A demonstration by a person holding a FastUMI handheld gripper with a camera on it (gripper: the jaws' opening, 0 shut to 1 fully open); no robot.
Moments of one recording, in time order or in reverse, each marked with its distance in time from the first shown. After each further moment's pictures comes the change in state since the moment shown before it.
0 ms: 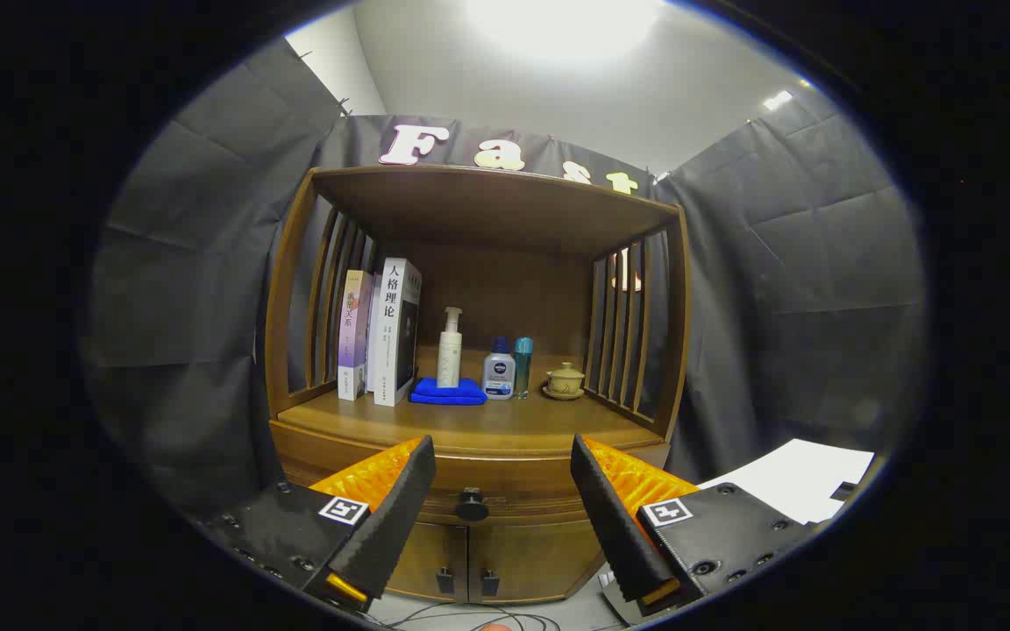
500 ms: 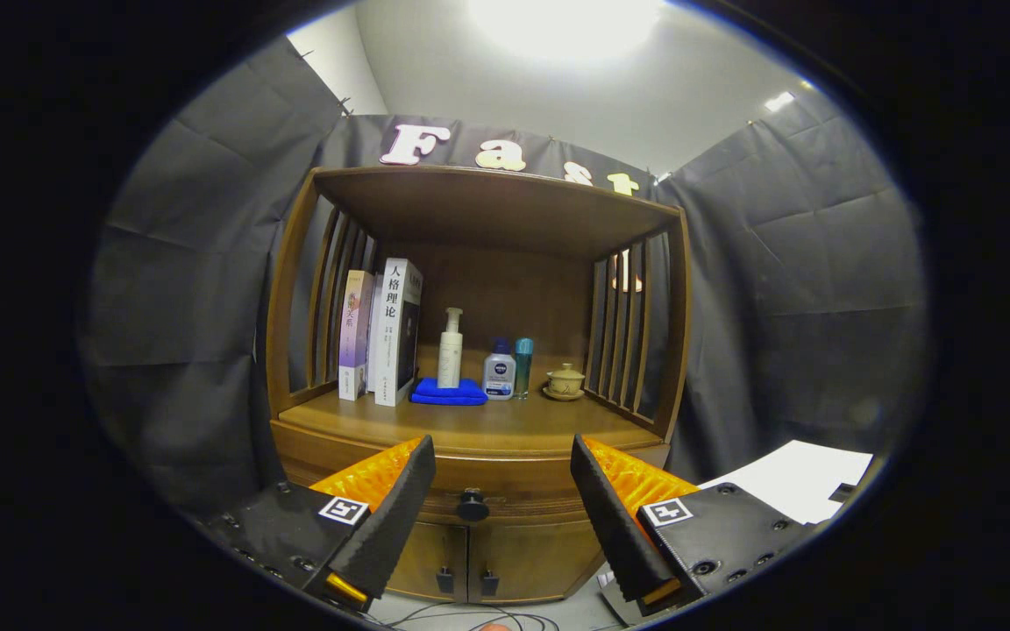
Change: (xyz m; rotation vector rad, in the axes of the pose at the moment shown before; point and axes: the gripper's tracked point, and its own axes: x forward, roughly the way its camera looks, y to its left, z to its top) arm -0.001 -0.001 0.002 -0.008 0.000 -0.003
